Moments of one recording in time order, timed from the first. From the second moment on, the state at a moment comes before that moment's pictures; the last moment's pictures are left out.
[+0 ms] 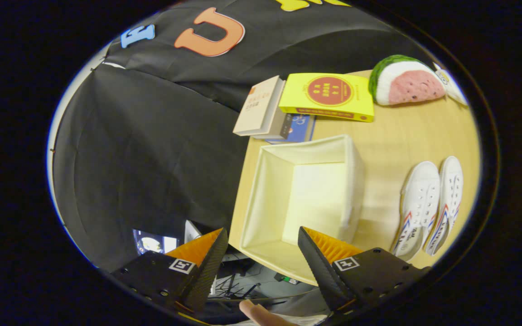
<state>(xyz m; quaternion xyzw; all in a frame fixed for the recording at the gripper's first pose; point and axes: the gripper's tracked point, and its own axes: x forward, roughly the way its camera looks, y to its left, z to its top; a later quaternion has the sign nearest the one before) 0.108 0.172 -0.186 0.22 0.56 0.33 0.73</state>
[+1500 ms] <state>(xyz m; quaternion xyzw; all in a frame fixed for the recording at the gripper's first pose) 0.139 -0.019 -0.413 0.08 0.65 0.12 0.75</state>
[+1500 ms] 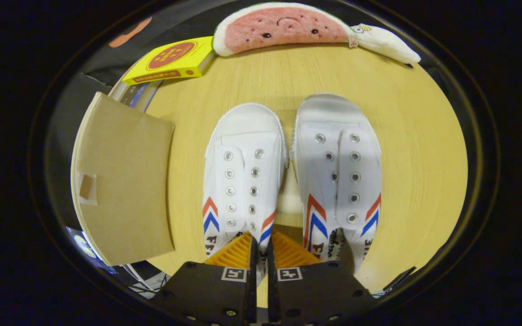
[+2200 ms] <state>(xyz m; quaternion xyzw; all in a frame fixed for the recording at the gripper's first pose) 0.117 -0.016 -0.341 0.26 0.59 0.20 0.74</state>
